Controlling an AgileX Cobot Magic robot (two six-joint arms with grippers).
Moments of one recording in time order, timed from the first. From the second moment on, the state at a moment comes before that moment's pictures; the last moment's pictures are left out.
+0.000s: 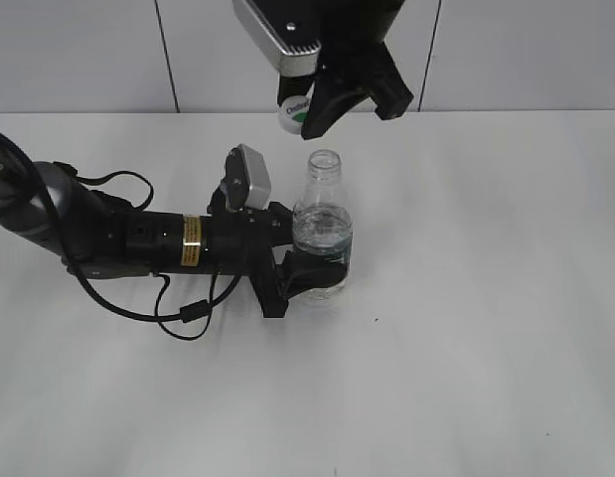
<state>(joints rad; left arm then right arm) -0.37 2.30 -1.11 1.21 -1.03 -0.50 0.61 2.04 -1.97 0.25 1.22 -1.76</state>
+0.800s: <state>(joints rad) -0.37 2.30 -1.11 1.21 -1.03 -0.50 0.59 1.98 -1.96 0.10 1.22 -0.15</state>
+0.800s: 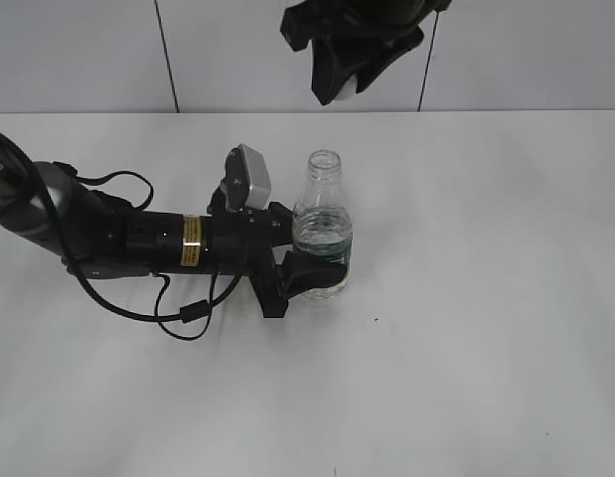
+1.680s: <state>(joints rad) -0.37 2.30 -1.11 1.22 -1.04 -0.50 0.22 1.82 -1.31 0.09 0.98 -0.13</state>
